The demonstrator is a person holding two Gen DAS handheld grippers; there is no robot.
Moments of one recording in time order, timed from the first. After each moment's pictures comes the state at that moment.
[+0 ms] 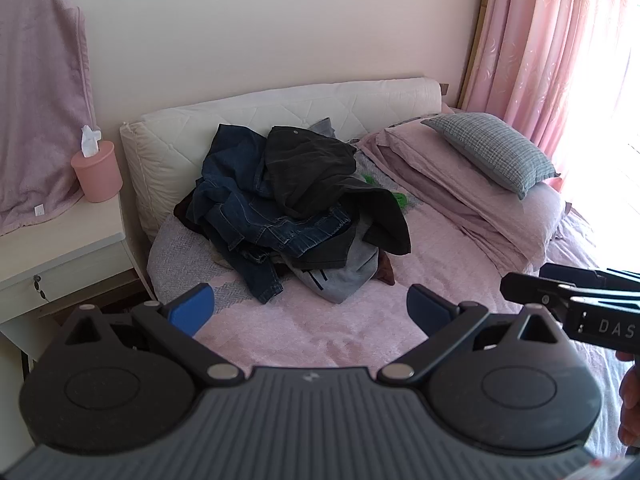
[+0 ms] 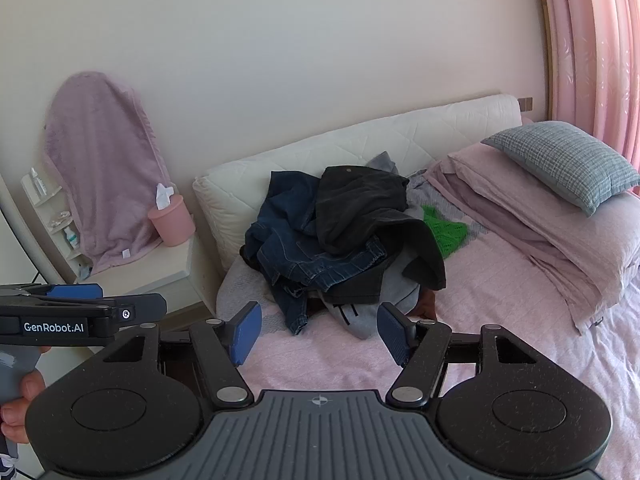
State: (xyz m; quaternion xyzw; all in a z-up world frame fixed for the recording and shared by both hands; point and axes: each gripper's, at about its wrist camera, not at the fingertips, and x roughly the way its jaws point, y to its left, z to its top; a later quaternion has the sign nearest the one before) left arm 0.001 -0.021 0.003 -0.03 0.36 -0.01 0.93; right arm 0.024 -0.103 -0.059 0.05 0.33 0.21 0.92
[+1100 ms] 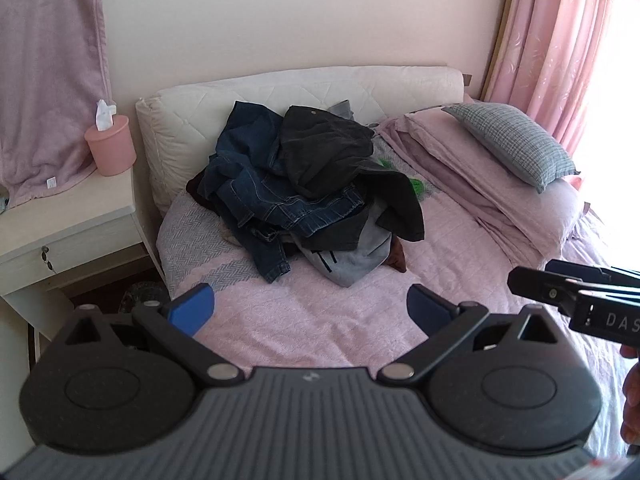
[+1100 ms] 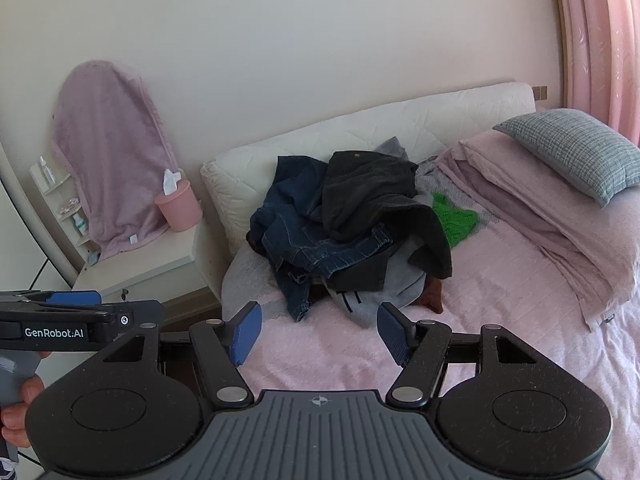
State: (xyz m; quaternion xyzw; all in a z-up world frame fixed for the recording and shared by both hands) left arm 0.004 -0.033 -0.020 -0.04 0.38 0.02 0.92; right arm 0.039 -0.125 -0.073 0.05 0.35 0.24 0.90
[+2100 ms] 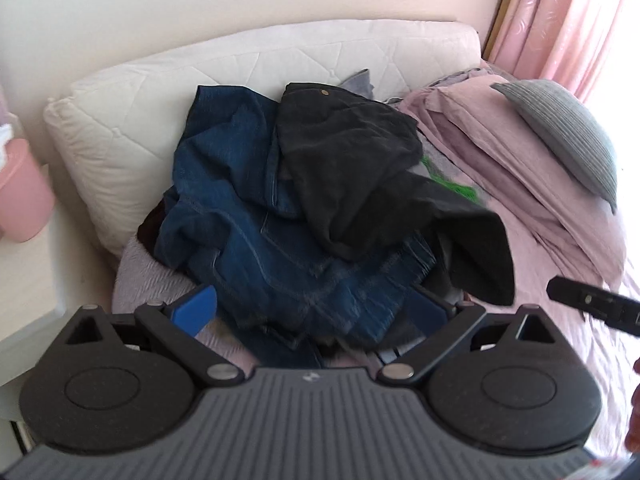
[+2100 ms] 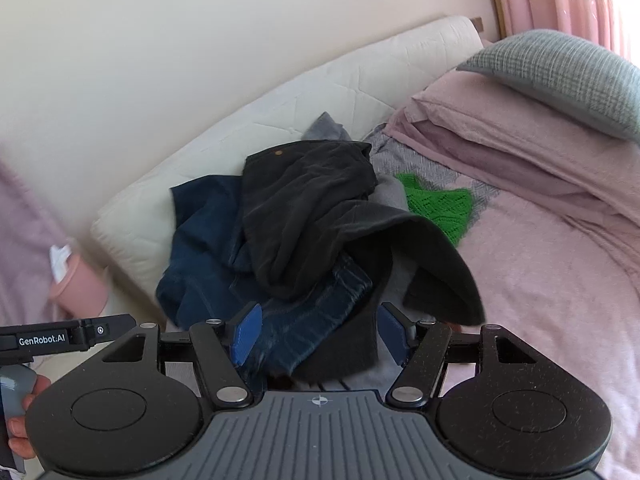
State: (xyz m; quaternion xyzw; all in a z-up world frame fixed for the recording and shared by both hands) left arm 0.363 0.077 -0.140 -0.02 0.45 -0.05 0.89; right arm 0.328 -0.060 -0.193 0.15 0.40 0.11 0.90
